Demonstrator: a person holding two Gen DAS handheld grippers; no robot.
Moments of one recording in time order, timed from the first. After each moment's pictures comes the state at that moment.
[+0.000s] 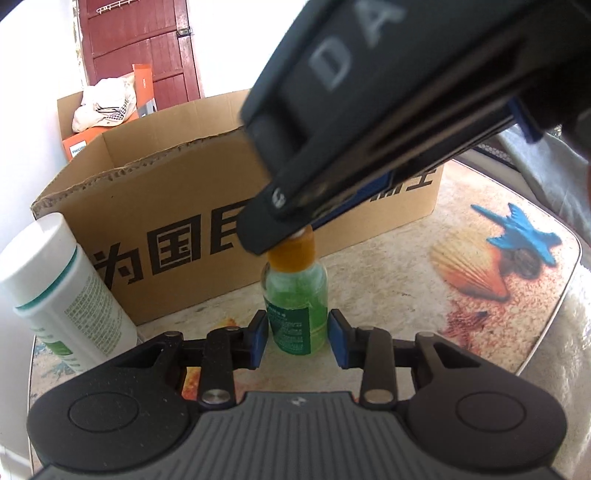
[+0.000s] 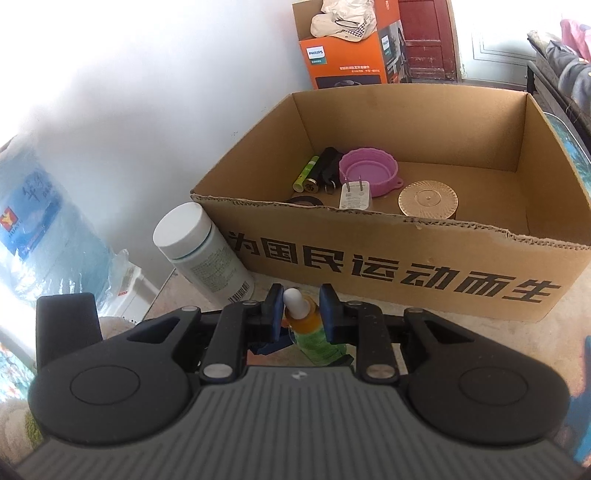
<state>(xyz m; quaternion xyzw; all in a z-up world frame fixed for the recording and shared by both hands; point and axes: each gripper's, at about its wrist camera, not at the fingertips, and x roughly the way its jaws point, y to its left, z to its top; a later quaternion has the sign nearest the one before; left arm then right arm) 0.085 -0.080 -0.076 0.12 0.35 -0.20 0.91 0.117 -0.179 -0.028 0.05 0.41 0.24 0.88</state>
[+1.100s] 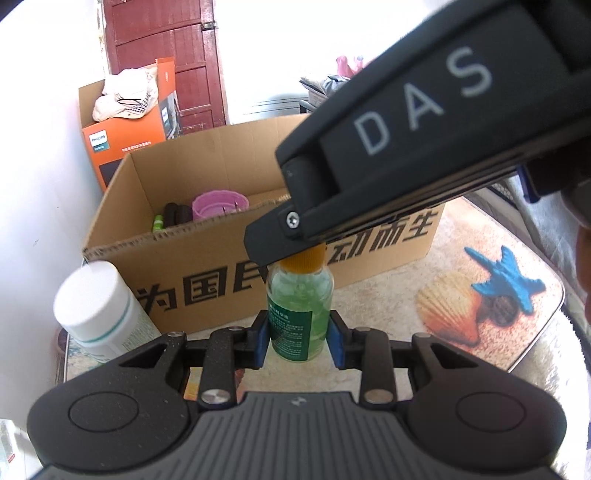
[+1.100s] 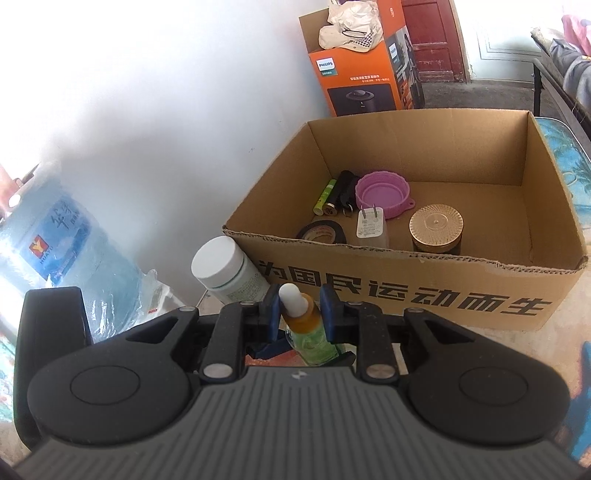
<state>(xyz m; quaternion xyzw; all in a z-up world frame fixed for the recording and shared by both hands) 0.083 -0.078 -0.017 0.09 0.37 -0.17 0.91 0.113 -0.195 0.016 0.11 0.40 0.26 0.87</state>
